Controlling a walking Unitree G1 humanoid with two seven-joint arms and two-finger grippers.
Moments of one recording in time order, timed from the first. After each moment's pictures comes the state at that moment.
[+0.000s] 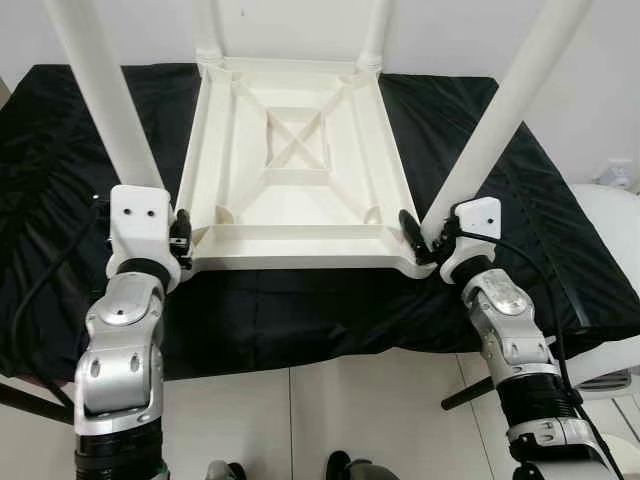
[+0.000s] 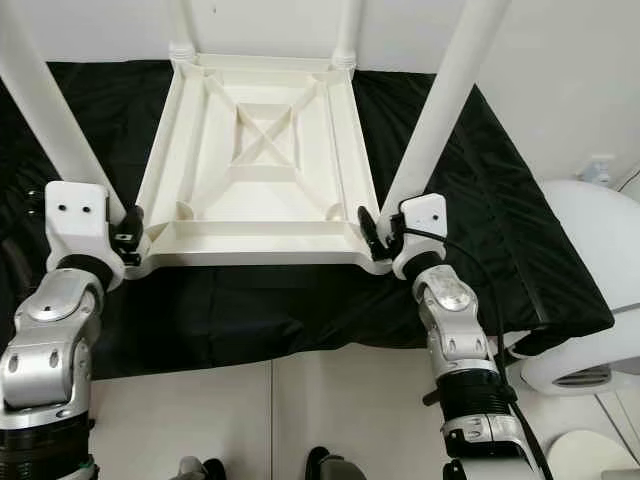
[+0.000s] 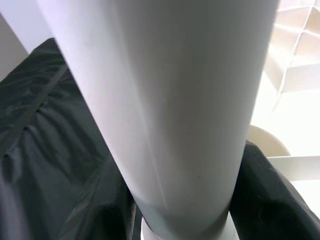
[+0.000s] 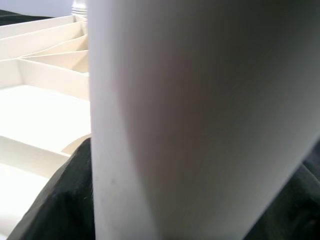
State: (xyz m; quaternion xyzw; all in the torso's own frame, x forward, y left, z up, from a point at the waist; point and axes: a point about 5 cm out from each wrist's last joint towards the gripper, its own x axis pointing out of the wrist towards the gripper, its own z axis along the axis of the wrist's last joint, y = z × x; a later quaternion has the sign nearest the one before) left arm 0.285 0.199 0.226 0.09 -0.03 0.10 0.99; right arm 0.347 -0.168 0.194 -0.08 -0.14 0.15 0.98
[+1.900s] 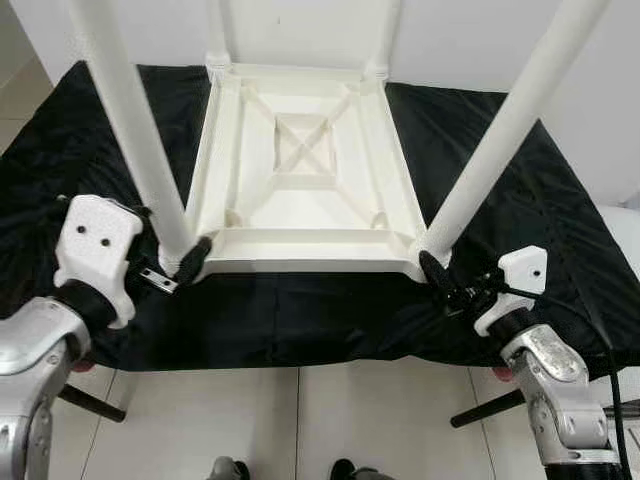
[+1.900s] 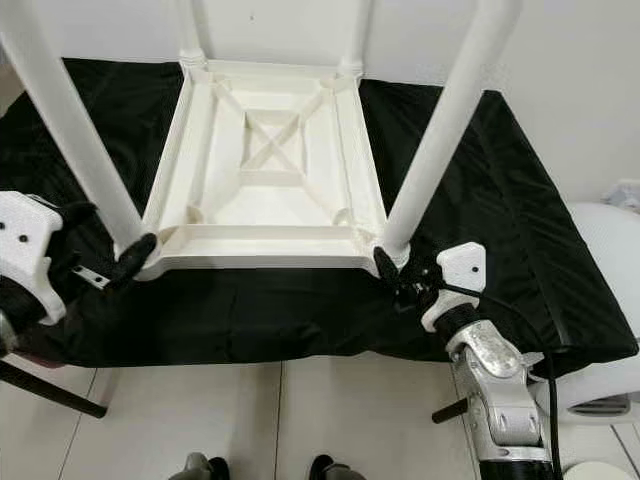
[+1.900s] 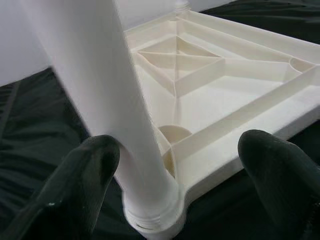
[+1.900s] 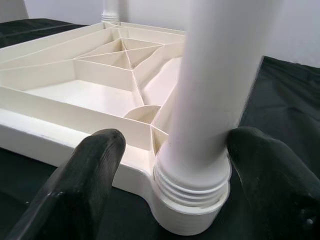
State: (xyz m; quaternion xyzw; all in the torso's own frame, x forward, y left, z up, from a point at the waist) left arm 0.229 0.184 0.246 0.18 -0.04 -0.23 0.96; right arm 0.270 -0.200 0.184 -0.07 -0.12 0.19 0.97
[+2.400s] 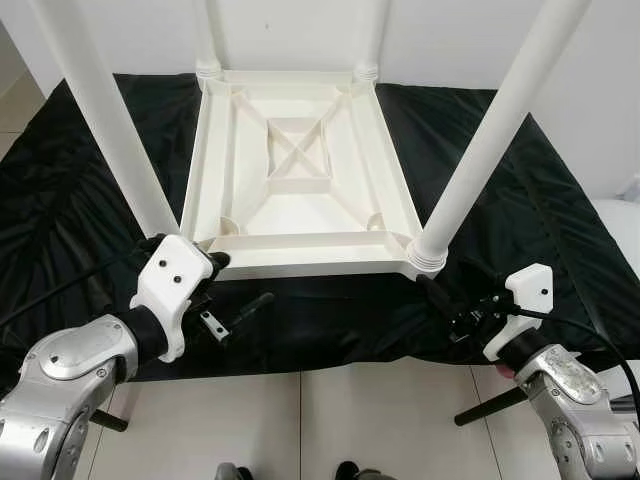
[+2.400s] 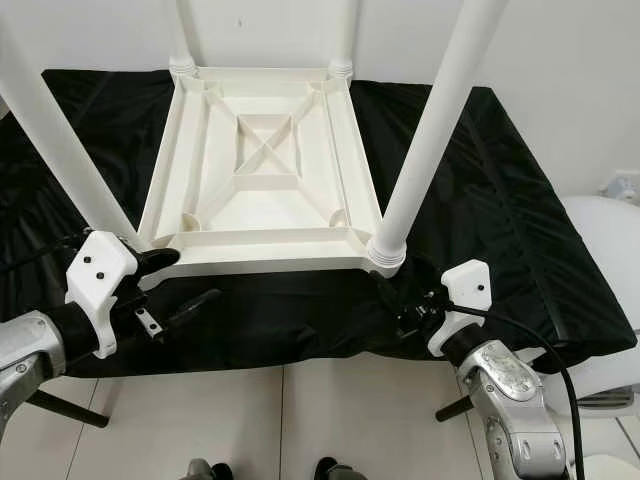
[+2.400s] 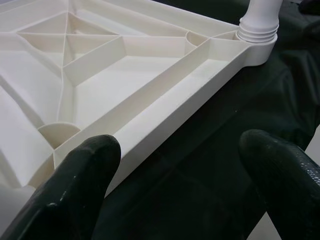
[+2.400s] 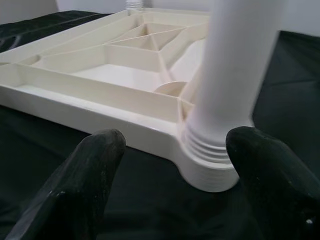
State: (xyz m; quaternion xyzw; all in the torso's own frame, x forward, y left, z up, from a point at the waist) left arm 0.231 0.158 0.223 0.17 0.01 -0.36 0.92; right arm 0.248 -0.193 0.179 -0.05 -0.08 0.25 0.96
